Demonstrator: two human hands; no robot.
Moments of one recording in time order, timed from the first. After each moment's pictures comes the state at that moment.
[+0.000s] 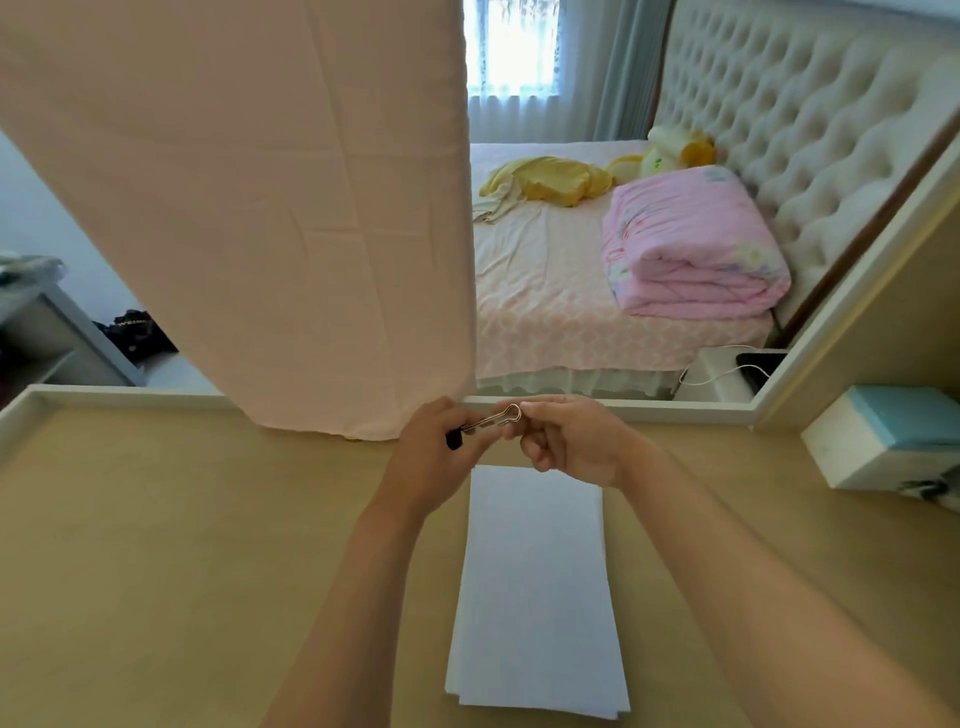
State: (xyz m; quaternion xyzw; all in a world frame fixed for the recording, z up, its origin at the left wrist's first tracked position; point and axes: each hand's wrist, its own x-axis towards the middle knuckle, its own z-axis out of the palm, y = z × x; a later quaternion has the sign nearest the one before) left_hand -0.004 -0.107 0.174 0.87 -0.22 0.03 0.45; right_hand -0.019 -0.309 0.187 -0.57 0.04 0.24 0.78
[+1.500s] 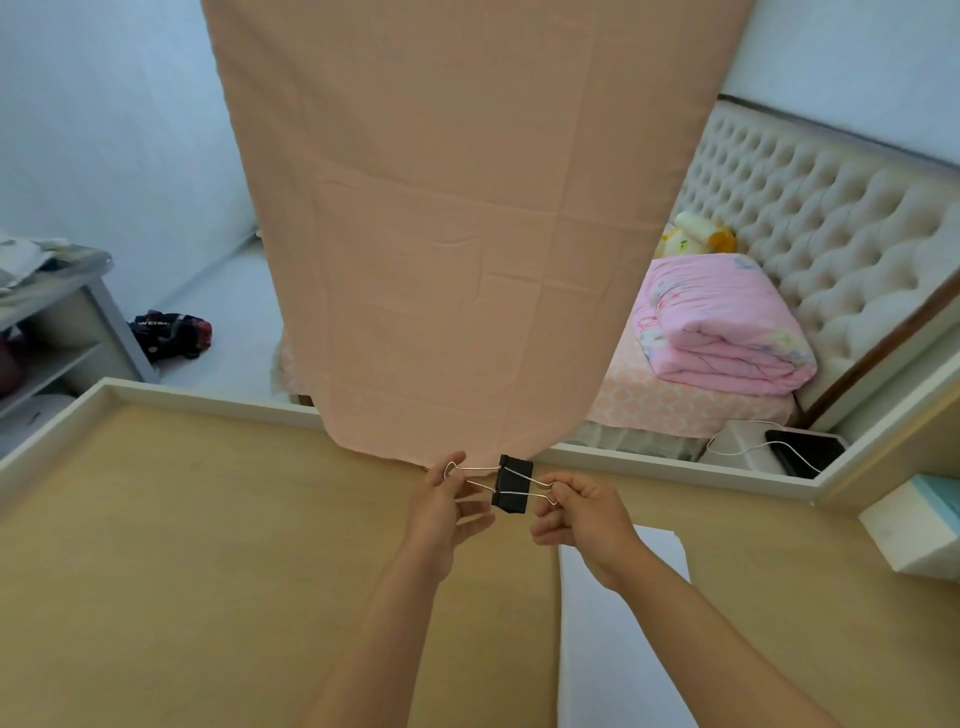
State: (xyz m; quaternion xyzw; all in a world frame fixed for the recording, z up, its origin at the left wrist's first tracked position) left_hand 0.027 0.055 0.133 0.53 0.15 -0.19 0.81; right_hand -0.021 -0.118 0.160 -0.67 0.21 0.03 0.71
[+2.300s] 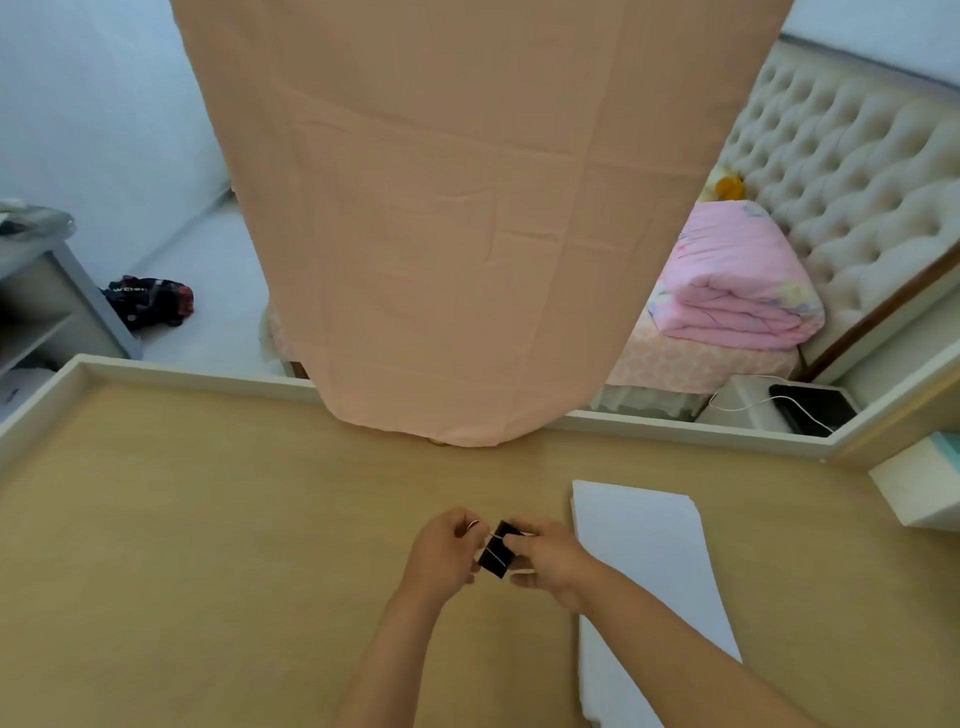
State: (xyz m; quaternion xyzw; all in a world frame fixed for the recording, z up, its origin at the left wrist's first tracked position) left_hand 0.016 0.079 0.052 0.78 0.04 -0.23 0.58; right_hand -0.012 -0.081 0.059 -0.69 0.29 0.24 0.62
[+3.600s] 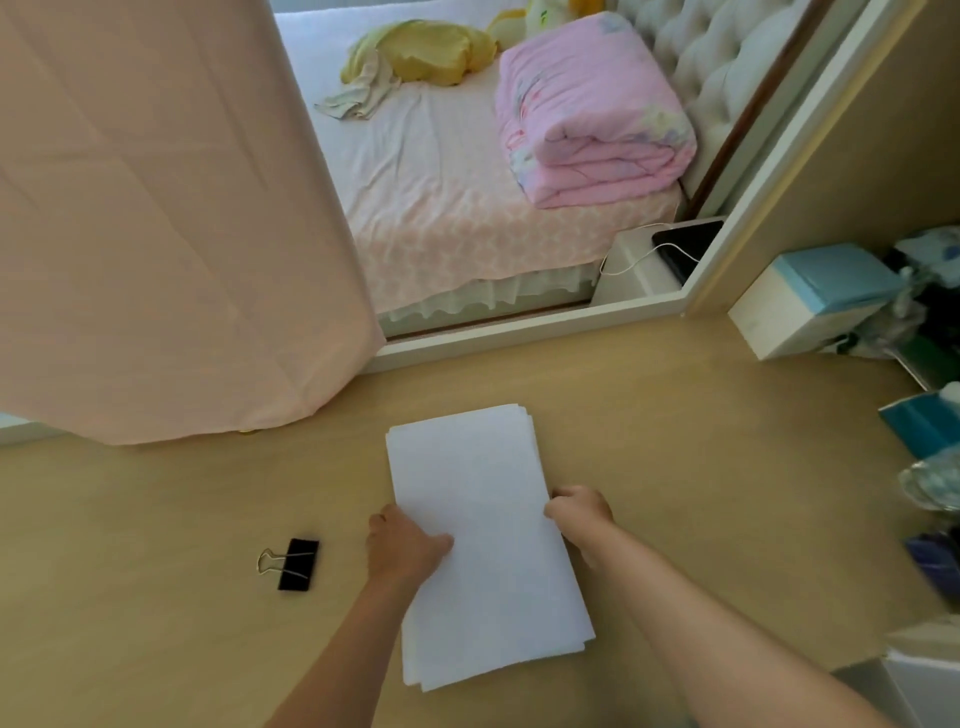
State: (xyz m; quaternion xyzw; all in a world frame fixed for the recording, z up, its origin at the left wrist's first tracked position) left_hand -0.017 -0.126 -0.027 0.92 0.08 -0.33 0.22; right_hand -0.100 -0.331 -0.012 -0.68 0.49 0.17 0.51
